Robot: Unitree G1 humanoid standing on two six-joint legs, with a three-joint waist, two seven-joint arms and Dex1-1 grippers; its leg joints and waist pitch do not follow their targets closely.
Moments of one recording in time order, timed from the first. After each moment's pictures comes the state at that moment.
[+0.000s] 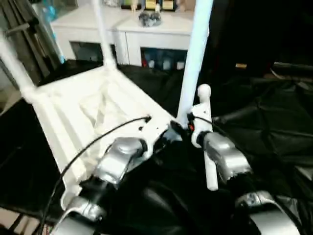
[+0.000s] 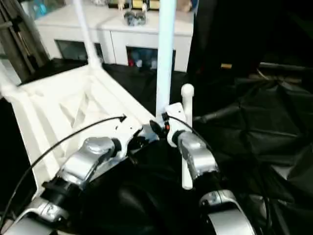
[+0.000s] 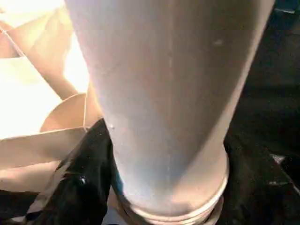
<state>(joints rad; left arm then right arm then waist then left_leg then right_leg) -0.51 0.11 -0.31 0.39 0.07 0.47 -0.60 -0.57 -0.07 0.06 0.72 0.08 0.17 0.38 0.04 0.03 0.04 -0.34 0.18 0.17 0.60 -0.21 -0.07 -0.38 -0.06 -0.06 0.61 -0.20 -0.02</state>
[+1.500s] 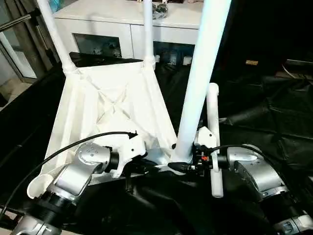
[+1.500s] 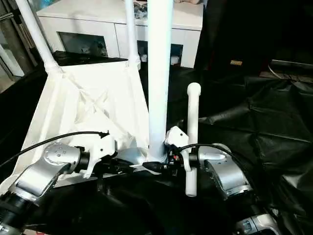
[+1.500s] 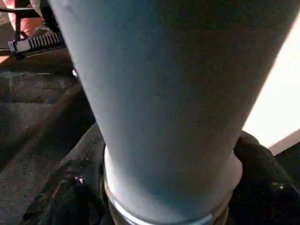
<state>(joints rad) -0.33 0.46 -0.35 0.14 -0.06 0.28 -1.14 -0.36 -0.37 0.24 0.33 0.16 0.15 1.14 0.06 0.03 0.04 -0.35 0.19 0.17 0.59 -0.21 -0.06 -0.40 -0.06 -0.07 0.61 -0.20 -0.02</state>
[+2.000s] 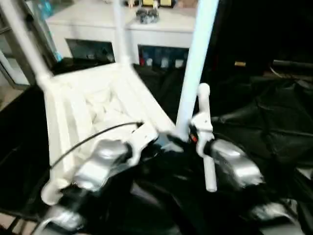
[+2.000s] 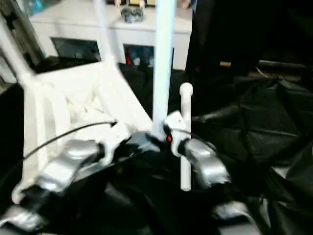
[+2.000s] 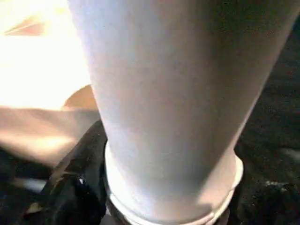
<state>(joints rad) -0.46 0.19 -0.31 0.33 0.05 0.41 -0.73 -0.51 -0.09 0.08 0.64 0.08 0.16 0.49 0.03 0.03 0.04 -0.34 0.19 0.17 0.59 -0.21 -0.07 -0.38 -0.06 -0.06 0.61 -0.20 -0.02</state>
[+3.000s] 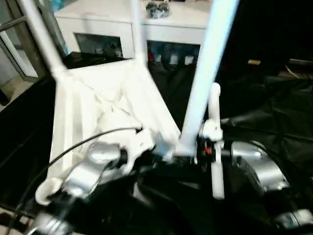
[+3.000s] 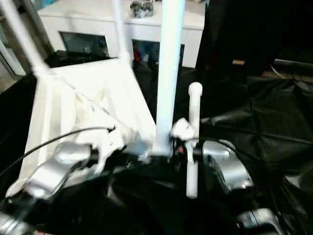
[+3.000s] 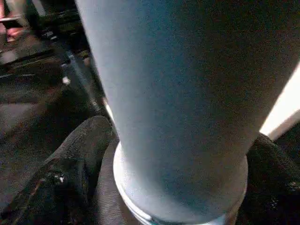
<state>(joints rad) -0.34 0.39 -0.33 0.16 -0.05 0.30 -1.10 -0.38 -0.38 0.22 0.37 0.16 0.15 1.16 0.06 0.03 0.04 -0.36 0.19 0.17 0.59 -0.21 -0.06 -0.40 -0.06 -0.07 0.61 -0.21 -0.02</state>
